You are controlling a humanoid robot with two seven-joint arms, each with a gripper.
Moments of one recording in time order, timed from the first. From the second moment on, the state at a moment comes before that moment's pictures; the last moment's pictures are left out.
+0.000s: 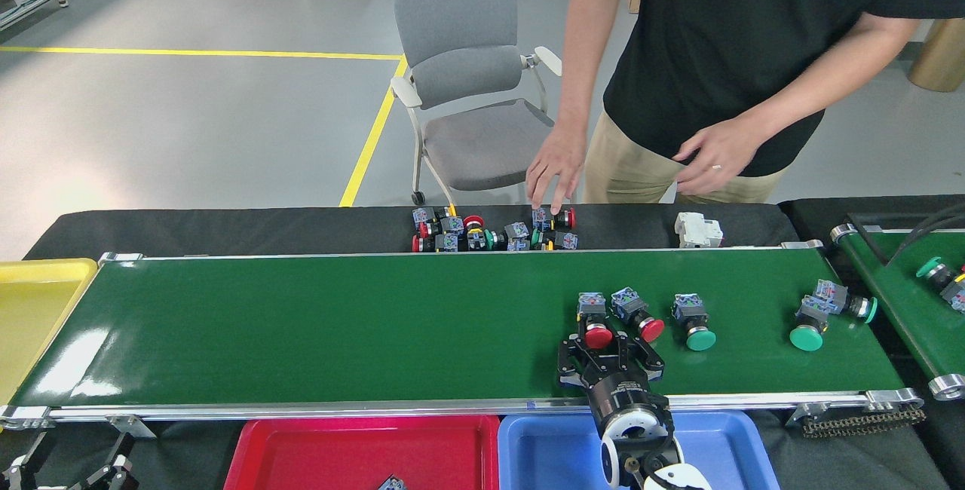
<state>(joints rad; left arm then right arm) 0.24 0.27 0.49 -1.39 -1.34 -0.54 0.17 -0.18 0.07 0.34 -1.45 1.36 0.24 0.21</state>
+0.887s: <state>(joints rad) 0.24 0.27 0.49 -1.39 -1.34 -0.54 0.16 0.09 0.05 0.61 -1.73 1.36 -0.08 0.26</state>
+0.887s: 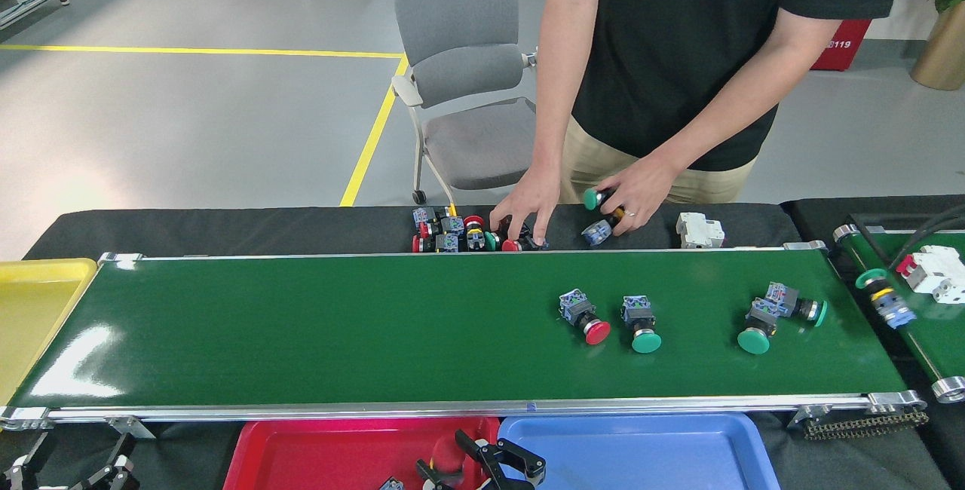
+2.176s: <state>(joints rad) 0.24 0.29 0.48 -1.42 -1.35 -0.56 0.18 0.05 -0.01 0.42 -1.63 1.42 0.49 0.00</state>
